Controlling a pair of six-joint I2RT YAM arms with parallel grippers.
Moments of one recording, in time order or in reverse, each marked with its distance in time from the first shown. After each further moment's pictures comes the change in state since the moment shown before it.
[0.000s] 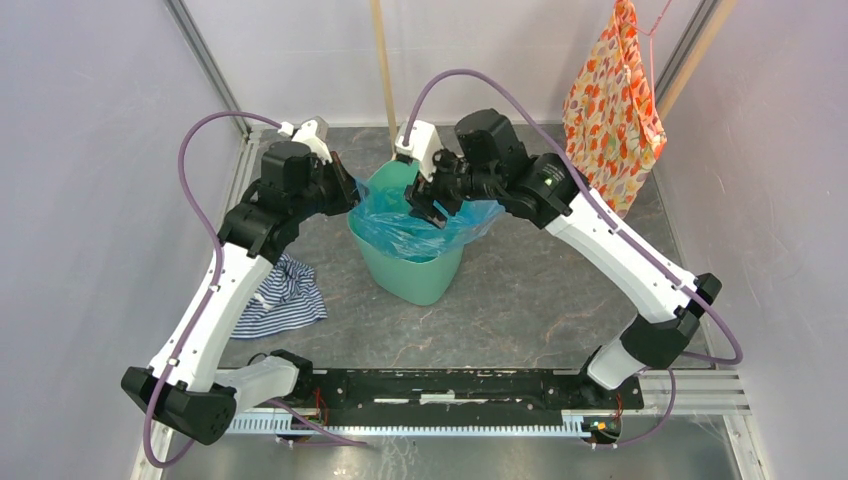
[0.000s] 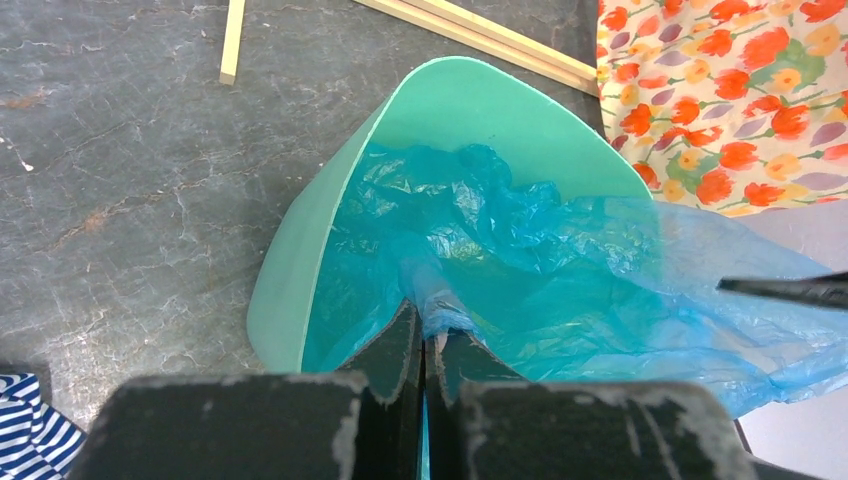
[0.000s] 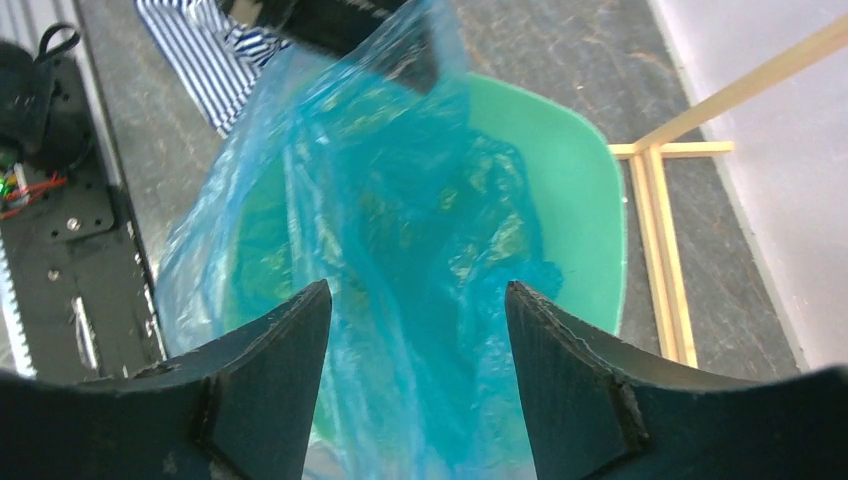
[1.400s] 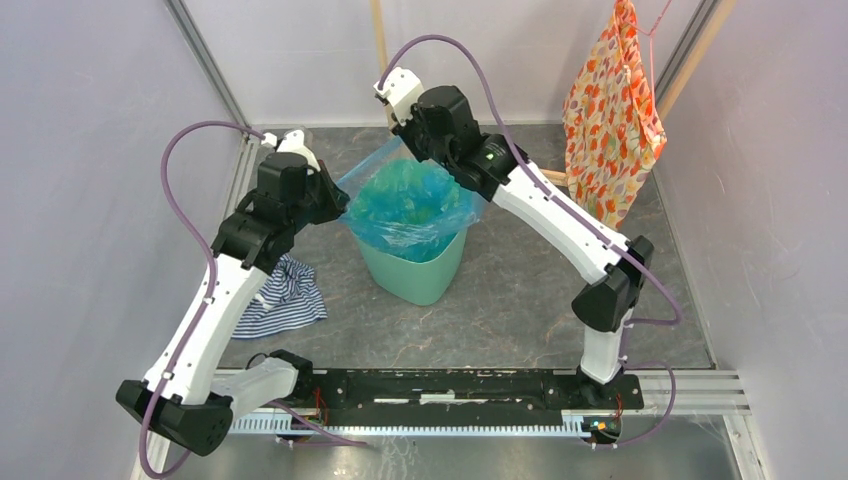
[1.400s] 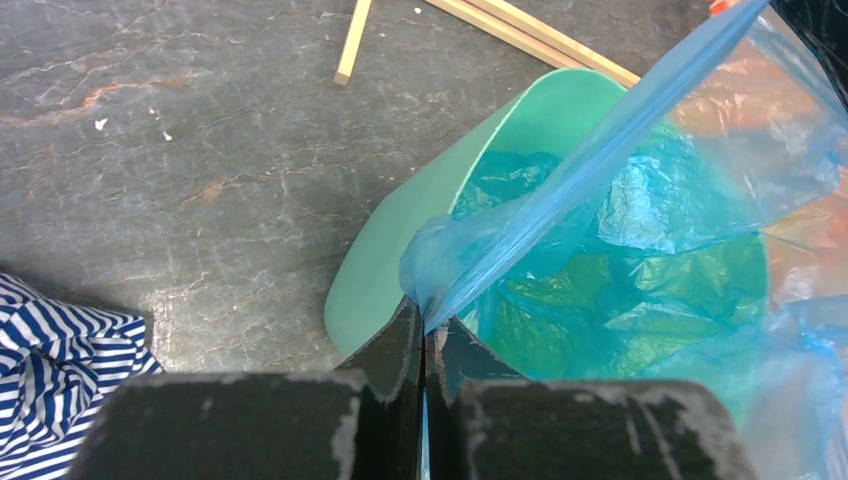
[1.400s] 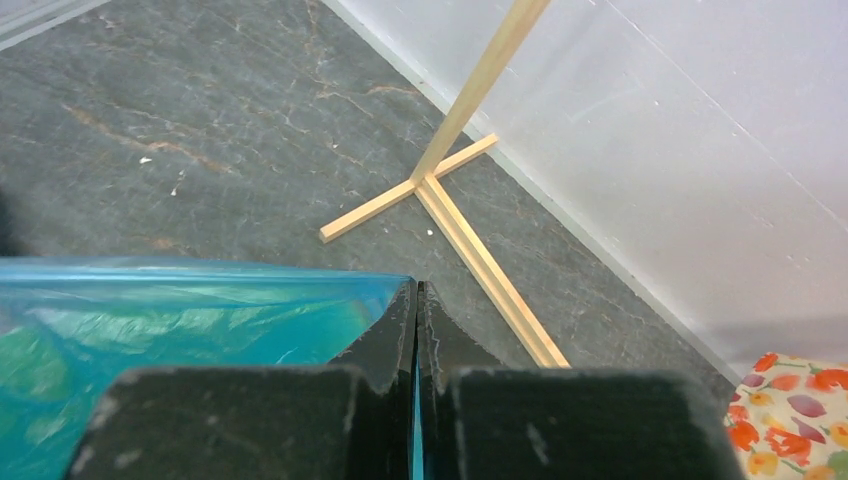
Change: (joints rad) left arm 0.000 -0.056 -0.032 -0.060 -0.196 0.002; right arm -0.031 0.270 0.168 0.280 0.475 0.069
